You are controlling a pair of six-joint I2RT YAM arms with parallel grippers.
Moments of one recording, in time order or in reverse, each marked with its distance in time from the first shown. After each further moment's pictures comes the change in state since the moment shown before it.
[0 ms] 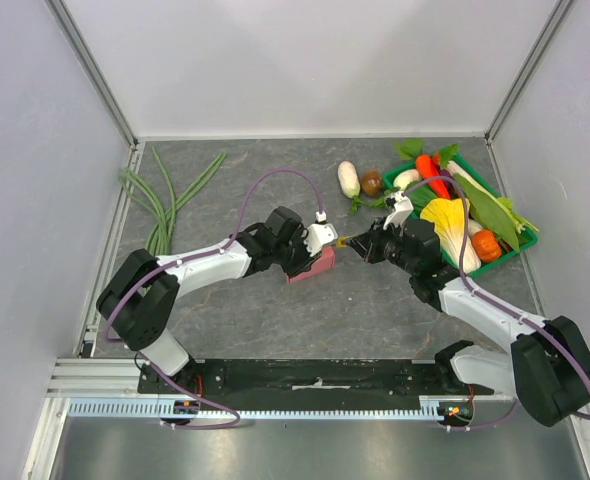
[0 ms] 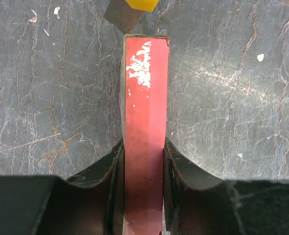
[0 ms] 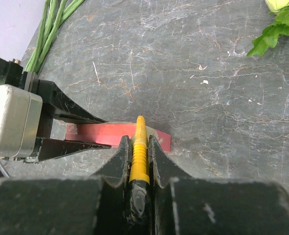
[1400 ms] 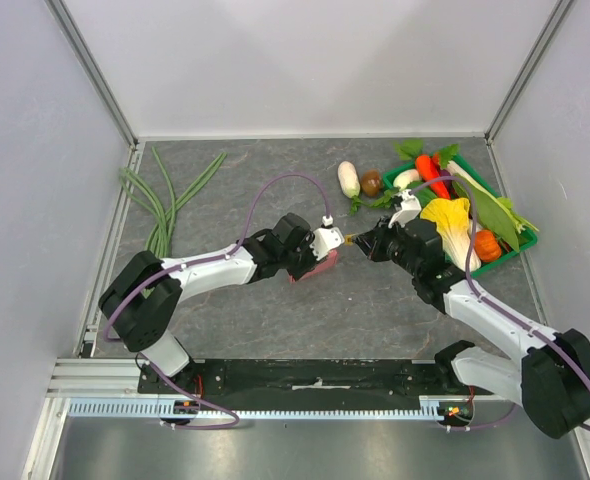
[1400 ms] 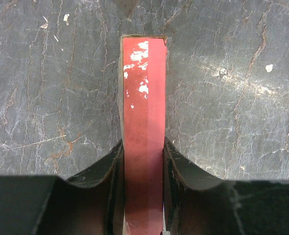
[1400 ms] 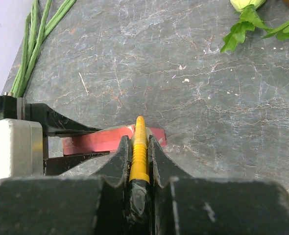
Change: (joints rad) left arm -0.071 0.005 -0.003 0.033 -0.127 -0.034; right arm 0.008 -0.077 0.029 -0.125 0.130 0.038
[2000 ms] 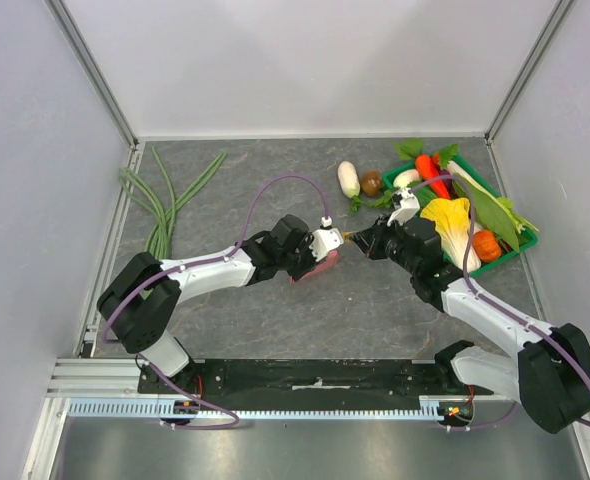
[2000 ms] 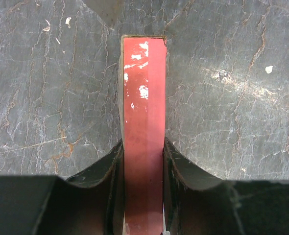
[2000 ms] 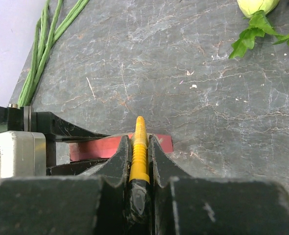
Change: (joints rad) left arm -0.002 -0.013 -0.031 0.043 -0.002 0.006; right arm 0.000 0.032 0.000 0.061 -0.017 0.026
